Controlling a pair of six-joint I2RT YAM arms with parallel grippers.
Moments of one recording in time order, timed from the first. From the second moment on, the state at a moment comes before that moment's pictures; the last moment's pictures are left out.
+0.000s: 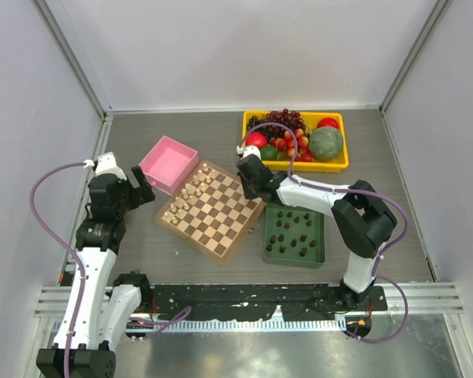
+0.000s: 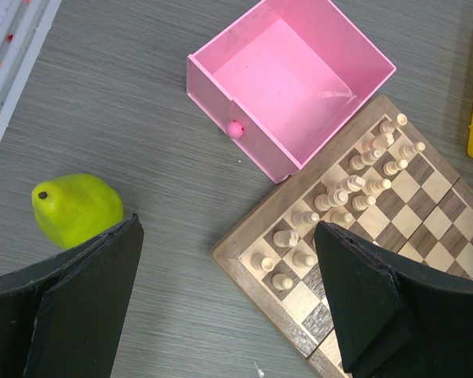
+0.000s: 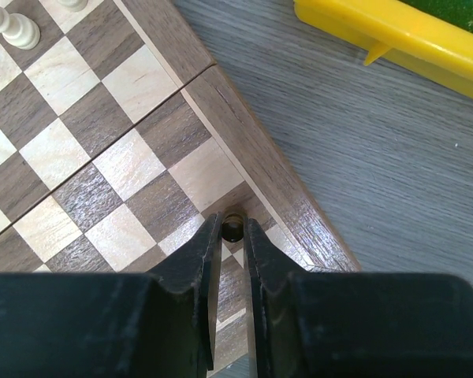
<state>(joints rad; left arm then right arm) -0.01 0.73 0.76 -0.52 -0.13 -0.29 0.77 1.81 1.18 -0.21 0.27 0.34</state>
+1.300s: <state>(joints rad) -0.01 0.74 0.76 -0.52 -0.13 -0.29 0.77 1.78 1.18 -0.26 0.28 0.34</state>
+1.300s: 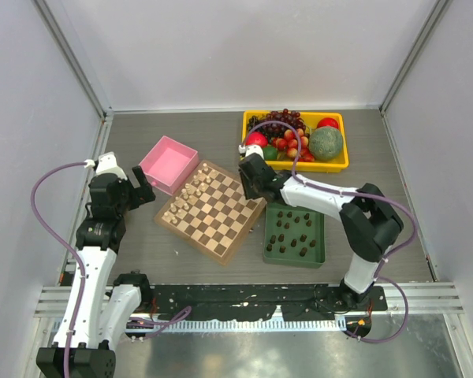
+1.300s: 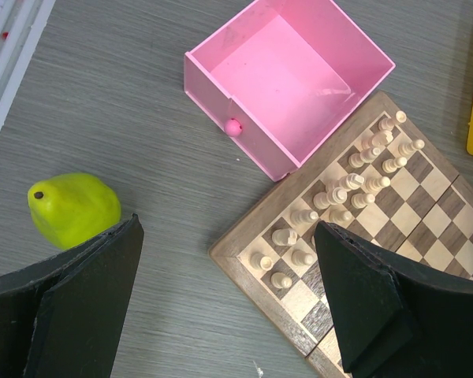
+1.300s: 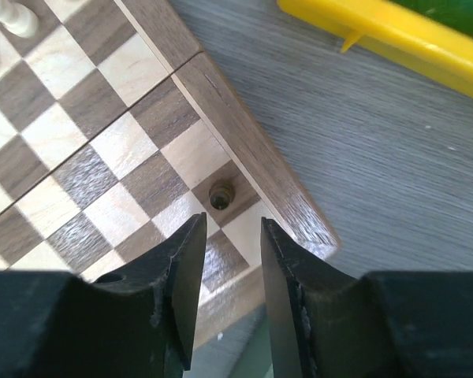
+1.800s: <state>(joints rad) -0.01 0.74 0.76 -0.52 -0.12 -0.29 0.74 1.35 0.96 -0.34 0.36 0.38</state>
